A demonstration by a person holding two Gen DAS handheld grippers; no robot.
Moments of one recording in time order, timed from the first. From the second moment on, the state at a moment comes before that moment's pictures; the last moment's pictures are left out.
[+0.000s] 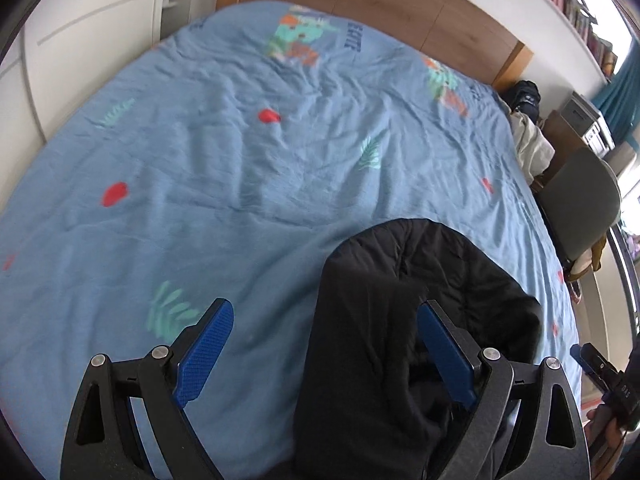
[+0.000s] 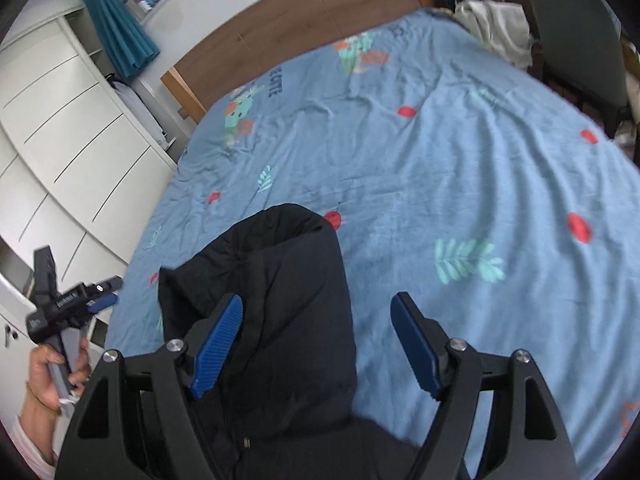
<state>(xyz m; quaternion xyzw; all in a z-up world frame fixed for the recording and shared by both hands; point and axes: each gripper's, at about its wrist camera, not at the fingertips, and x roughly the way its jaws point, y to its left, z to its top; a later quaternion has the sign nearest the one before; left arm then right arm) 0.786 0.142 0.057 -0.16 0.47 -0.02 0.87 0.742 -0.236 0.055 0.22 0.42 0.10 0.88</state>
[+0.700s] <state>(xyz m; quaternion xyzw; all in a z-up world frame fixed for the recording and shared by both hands) 0.843 0.117 -0.043 -0.22 0.52 -0.07 0.82 0.852 -0.193 -0.040 0.21 0.49 0.12 0.84</state>
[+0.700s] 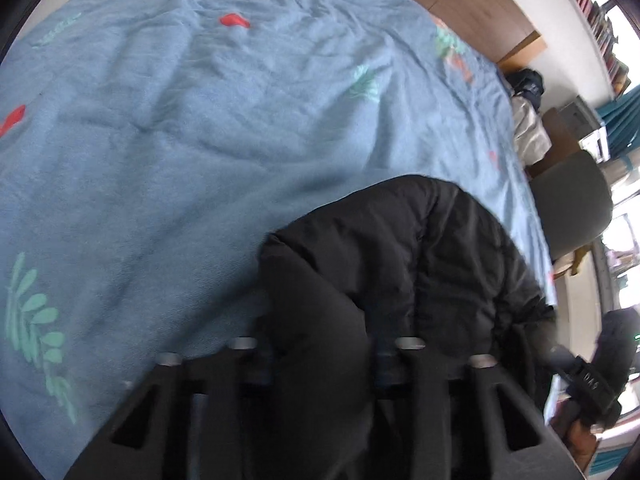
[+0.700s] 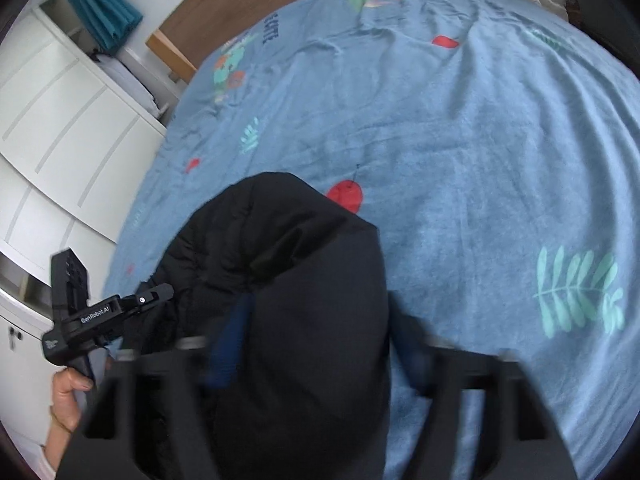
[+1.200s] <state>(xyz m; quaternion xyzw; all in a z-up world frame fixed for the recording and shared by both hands) 0.738 0.110 0.058 -0.20 0.47 -0.10 0.85 0.764 -0.186 0.066 0.13 0.47 0.13 0.86</state>
